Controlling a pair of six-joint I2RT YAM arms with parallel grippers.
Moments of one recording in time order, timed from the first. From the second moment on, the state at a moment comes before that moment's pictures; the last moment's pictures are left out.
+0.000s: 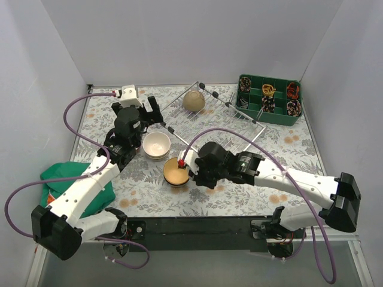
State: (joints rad) left arm -0.50 1.09 0.98 -0.01 -0.45 -0.30; right arm 1.10 1.27 1.07 -0.57 -0.18 -0.17
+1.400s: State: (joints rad) left arm -0.31 1.12 0.86 0.07 -0.52 -0.19; right arm 1.30 1.60 1.33 -0.95 0.16 -0.20
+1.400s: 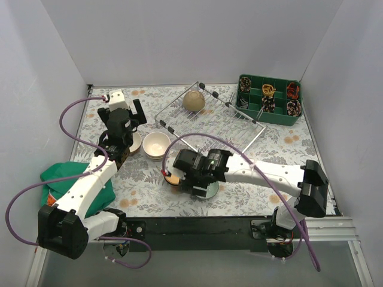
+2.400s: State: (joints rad) left arm -0.31 1.10 0.87 -0.11 -0.36 -0.30; right arm 0.70 2.05 1.88 -0.46 0.19 -0.47
